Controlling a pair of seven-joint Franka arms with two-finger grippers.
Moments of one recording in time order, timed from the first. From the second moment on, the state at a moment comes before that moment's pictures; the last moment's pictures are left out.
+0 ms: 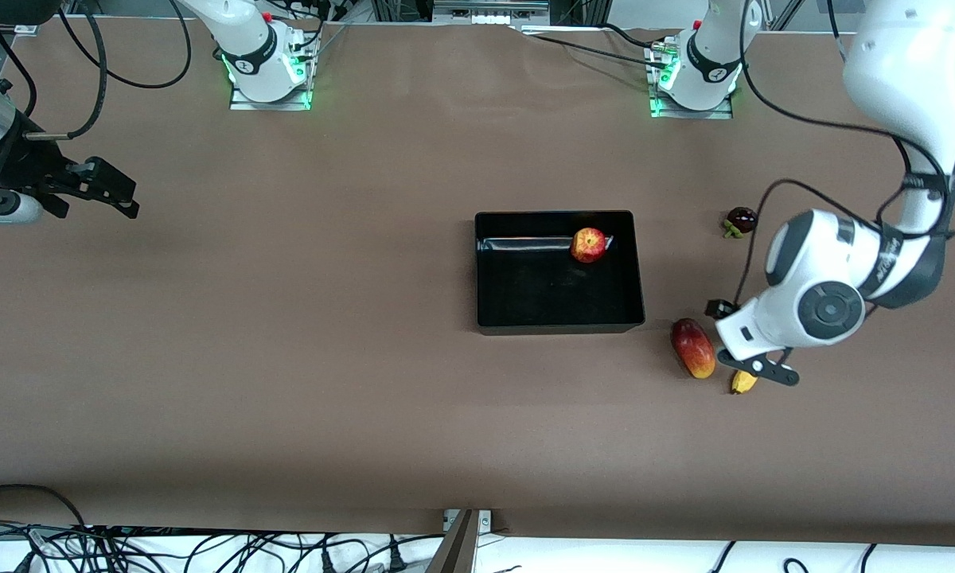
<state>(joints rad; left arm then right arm) 0.24 0.66 -0.38 -1.57 0.39 1.96 0.08 0.11 0.02 -0.04 -1.61 0.00 1.68 0.07</state>
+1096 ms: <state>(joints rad) 0.34 0.77 -0.36 -1.60 0.41 2.15 0.21 0.11 0.02 -0.03 -1.61 0.00 1.68 0.07</state>
